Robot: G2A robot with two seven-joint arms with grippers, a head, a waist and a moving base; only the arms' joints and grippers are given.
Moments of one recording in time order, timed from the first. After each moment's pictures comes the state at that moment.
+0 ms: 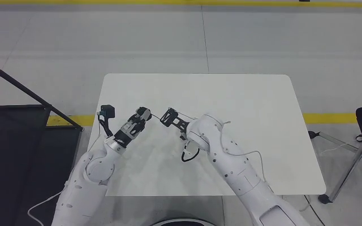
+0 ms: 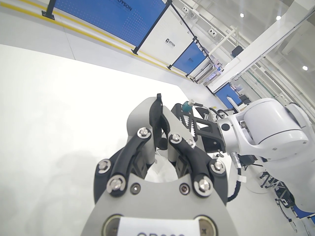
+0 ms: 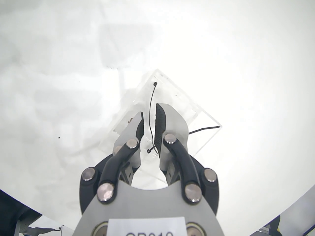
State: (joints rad) left arm 1.32 -1.19 -1.42 -1.56 0.49 -0.52 -0.14; right arm -0.73 -1.59 0.88 -1.25 -1.40 -0.32 1.18
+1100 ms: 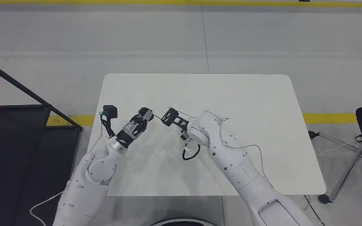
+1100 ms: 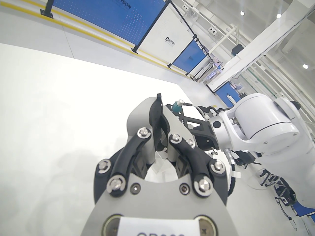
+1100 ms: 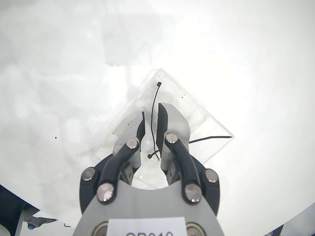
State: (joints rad) left arm 1.32 -1.19 -1.40 -1.55 0.50 -0.52 -0.14; right arm -0.67 -1.60 0.87 -1.12 -1.33 -0.33 1.17
